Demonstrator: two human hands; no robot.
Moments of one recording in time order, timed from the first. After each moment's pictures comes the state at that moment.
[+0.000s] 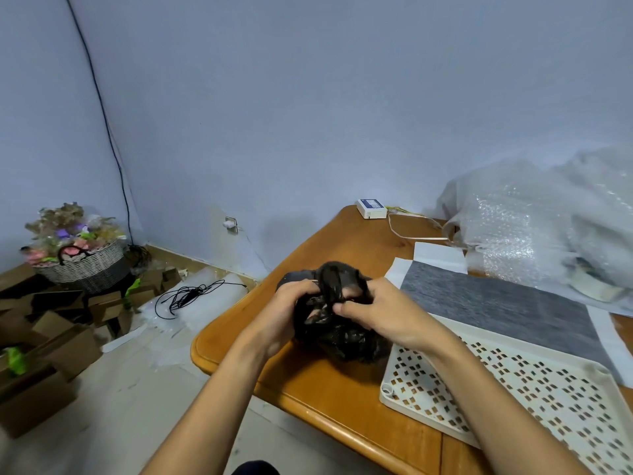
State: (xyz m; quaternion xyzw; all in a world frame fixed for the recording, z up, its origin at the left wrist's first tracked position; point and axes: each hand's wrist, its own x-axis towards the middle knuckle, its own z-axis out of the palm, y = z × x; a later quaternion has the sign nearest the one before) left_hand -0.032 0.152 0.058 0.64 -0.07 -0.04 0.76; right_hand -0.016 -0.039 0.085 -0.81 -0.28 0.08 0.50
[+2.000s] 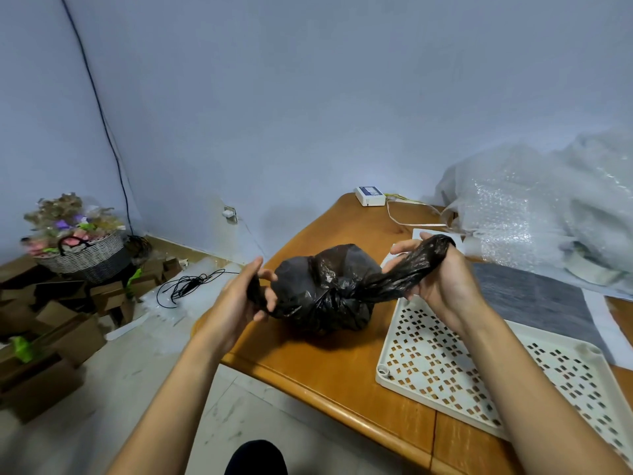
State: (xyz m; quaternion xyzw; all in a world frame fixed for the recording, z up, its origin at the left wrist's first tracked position) left_hand -0.041 0.211 0.039 0.64 0.03 0.04 0.77; right_hand 0.009 -0.094 0.082 -0.60 -0.14 0.06 0.79
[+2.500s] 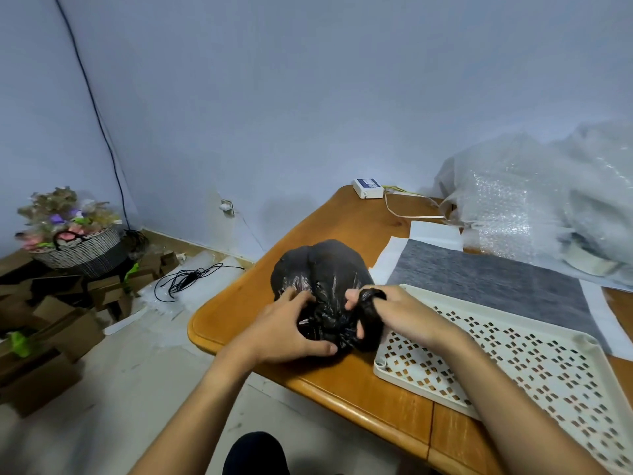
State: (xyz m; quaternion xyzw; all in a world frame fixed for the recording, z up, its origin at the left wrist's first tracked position) left_hand -0.044 0.165 0.012 0.97 -0.07 -0.02 0.25; right_hand -0.024 -0.068 0.054 -0.83 -0.20 0.16 0.49
